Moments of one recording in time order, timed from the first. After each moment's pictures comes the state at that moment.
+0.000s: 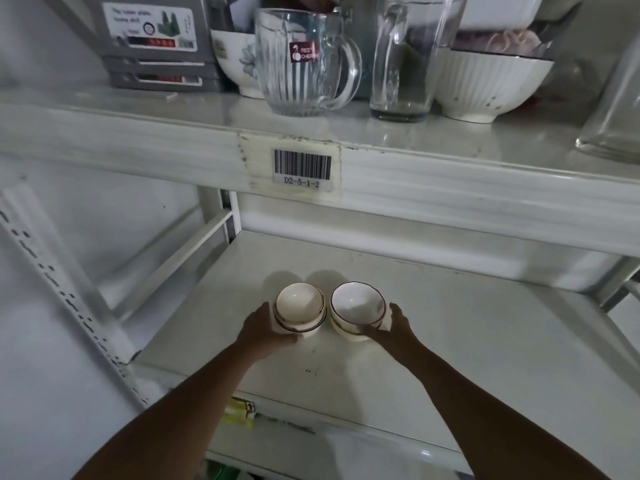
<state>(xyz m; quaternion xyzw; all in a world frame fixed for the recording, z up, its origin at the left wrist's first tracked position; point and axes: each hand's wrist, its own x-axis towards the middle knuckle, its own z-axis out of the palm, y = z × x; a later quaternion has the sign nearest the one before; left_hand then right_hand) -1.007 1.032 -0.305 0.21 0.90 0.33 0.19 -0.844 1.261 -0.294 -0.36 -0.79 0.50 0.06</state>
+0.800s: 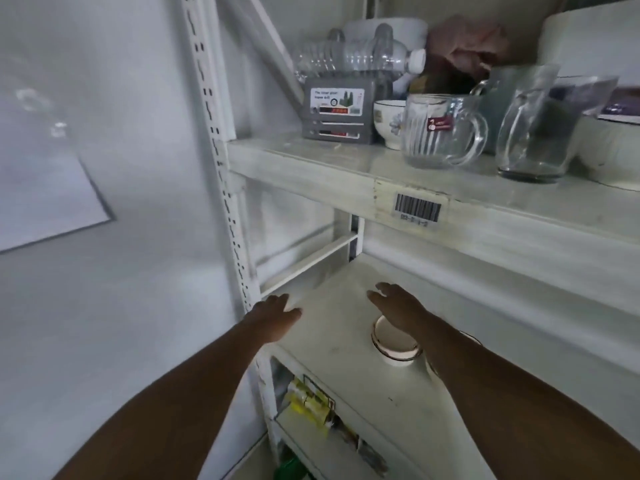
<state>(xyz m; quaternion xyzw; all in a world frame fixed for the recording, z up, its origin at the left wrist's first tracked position) -0.976 0.884 -0.199 0.01 0.97 0.19 0.14 -0.970 1.151 -0.187 -0.07 -0.94 0.31 -0.07</state>
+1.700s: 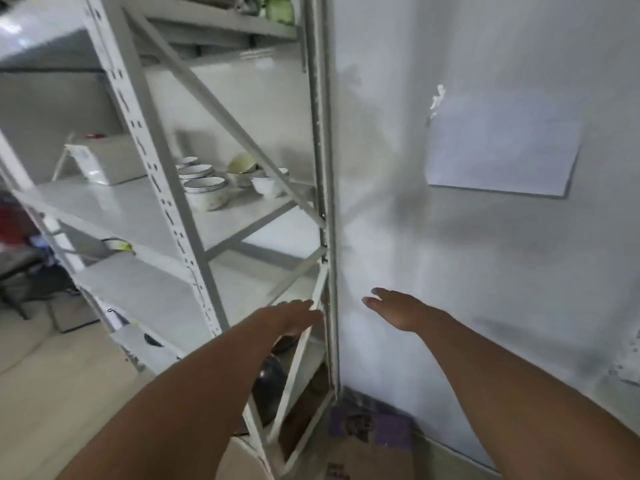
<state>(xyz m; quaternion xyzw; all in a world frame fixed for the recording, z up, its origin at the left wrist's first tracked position) -0.478 0.662 -0.159 -0.53 0.81 0.22 0.12 -0.709 0.735 -0.171 0.56 -0.77 0.11 -0.29</state>
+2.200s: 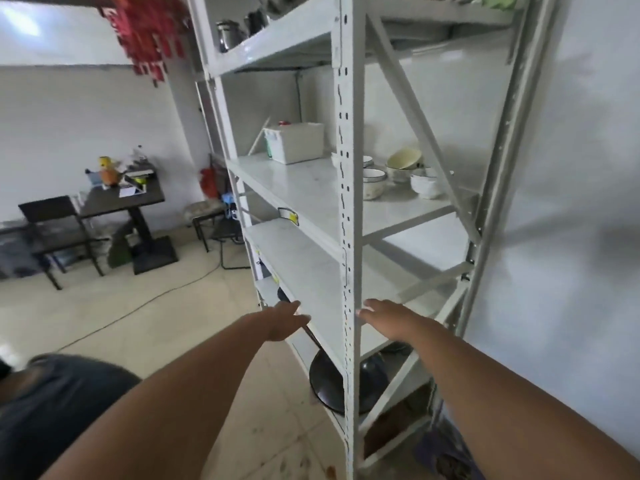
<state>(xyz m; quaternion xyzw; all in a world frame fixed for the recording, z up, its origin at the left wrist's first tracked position) -0.236 0.709 -0.154 -0.73 0.64 0.22 0.06 -0.476 0.661 -0.171 0.74 -0.59 0.03 -0.30</state>
